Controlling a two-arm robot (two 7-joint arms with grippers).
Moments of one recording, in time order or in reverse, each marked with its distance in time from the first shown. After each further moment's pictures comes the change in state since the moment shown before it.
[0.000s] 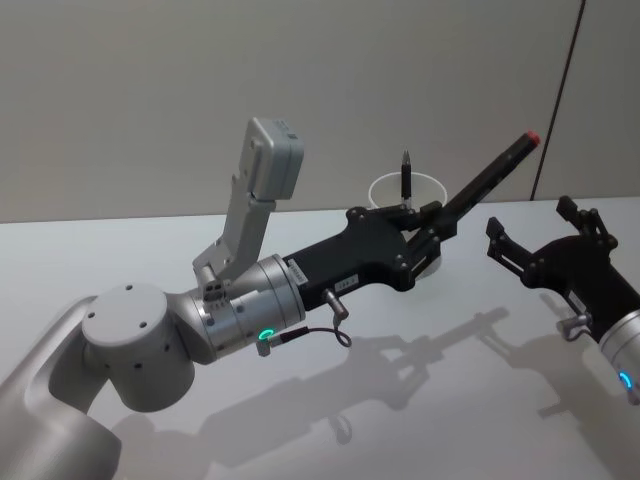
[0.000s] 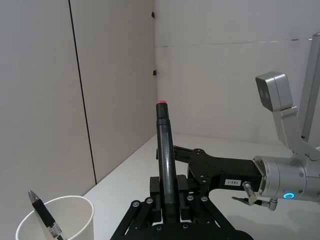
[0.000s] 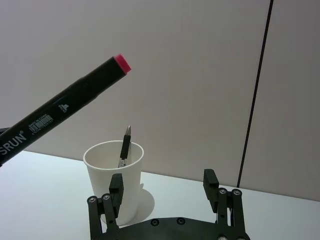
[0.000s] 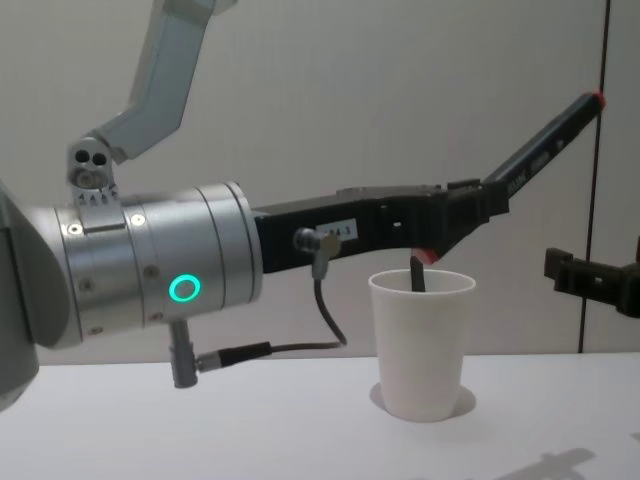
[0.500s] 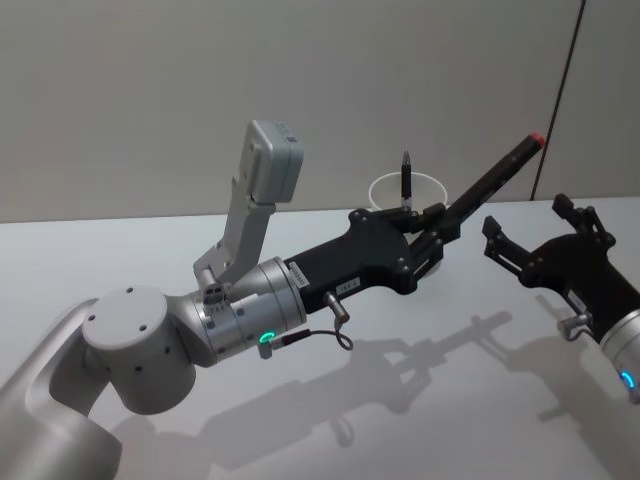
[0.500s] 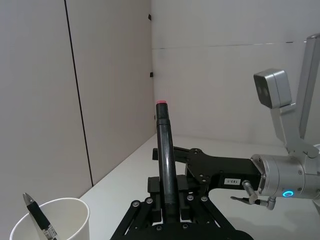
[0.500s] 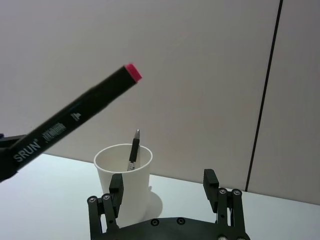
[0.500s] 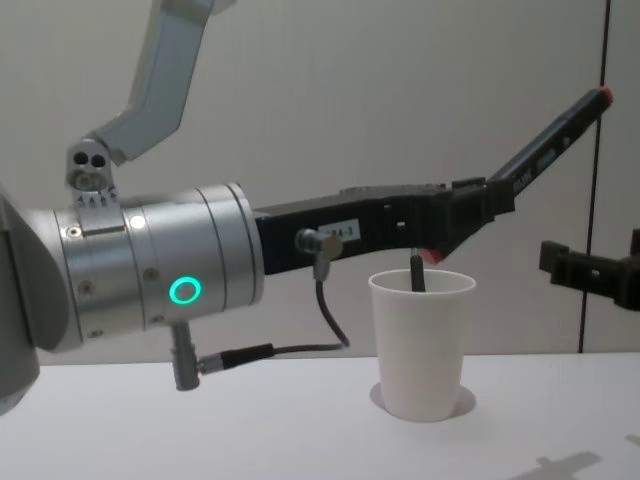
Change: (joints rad) left arm 0.003 0.001 0.003 -0.002 -0.007 -0.009 -0.010; right arm -0.005 0.008 0.004 -0.018 0.017 0.003 0.028
